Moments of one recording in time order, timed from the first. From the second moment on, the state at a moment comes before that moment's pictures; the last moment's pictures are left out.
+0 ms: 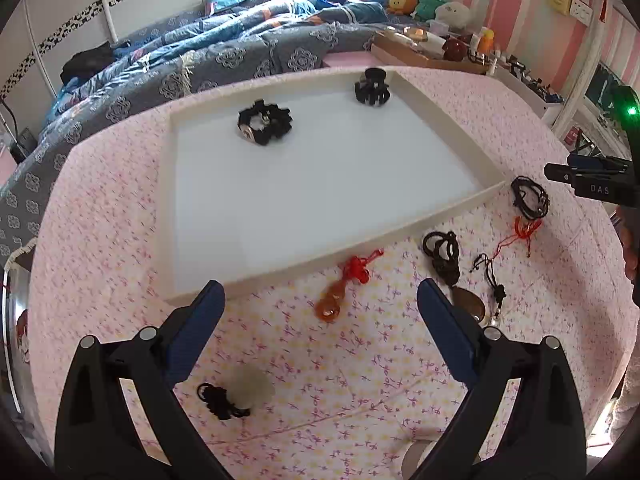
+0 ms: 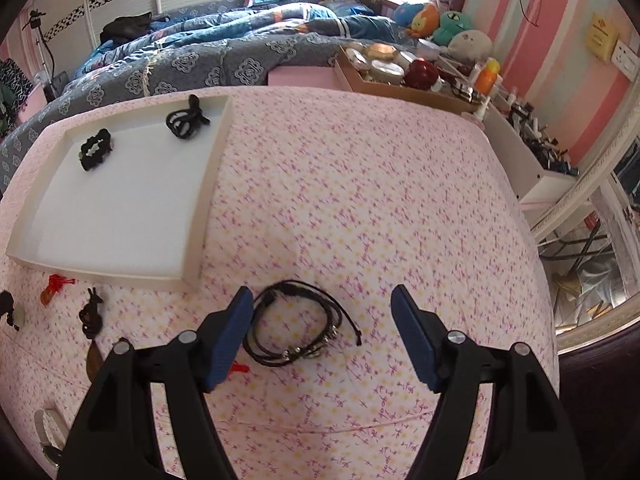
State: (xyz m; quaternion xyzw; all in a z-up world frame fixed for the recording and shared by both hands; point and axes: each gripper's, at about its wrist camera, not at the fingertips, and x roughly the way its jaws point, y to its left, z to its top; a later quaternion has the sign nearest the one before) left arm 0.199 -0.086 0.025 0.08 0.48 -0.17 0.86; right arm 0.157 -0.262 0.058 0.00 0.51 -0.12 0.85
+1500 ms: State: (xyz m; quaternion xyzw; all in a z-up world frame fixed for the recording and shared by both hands) left arm 0.225 -0.119 -0.028 0.06 0.52 -0.20 0.83; right arm 0.169 -0.278 0.006 0.05 0.55 -0.09 0.83
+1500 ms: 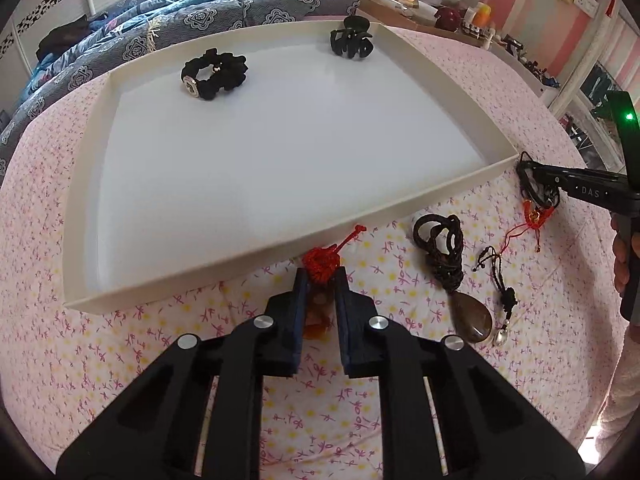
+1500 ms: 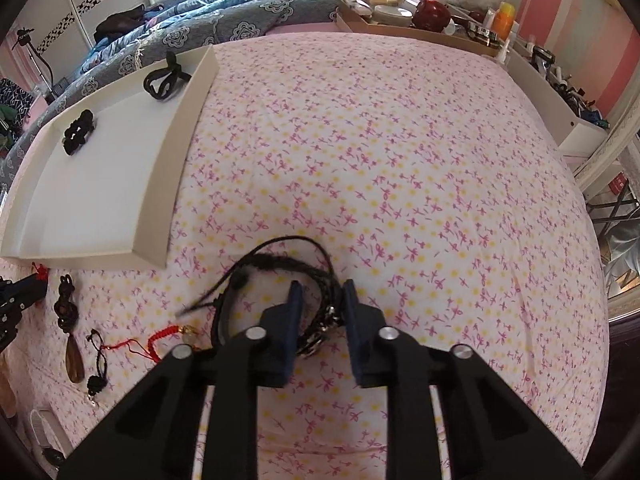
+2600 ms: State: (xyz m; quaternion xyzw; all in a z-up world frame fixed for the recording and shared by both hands) left arm 0.300 -0.019 0.083 0.01 0.46 -0.14 0.88; right arm 0.232 -0.212 0.138 0.00 0.43 -0.07 0.90
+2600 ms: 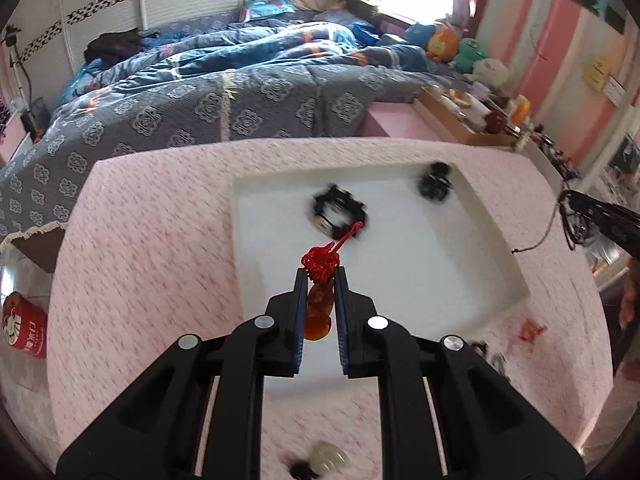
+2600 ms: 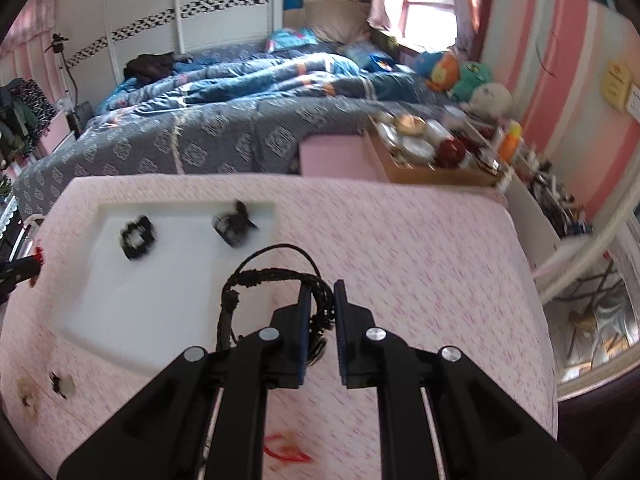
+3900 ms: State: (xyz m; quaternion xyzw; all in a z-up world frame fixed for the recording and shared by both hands) left arm 0.400 -0.026 0.008 -0.01 0.52 -0.11 0.85; right arm 0.361 -0.114 0.016 0.00 0.53 -0.03 0.85
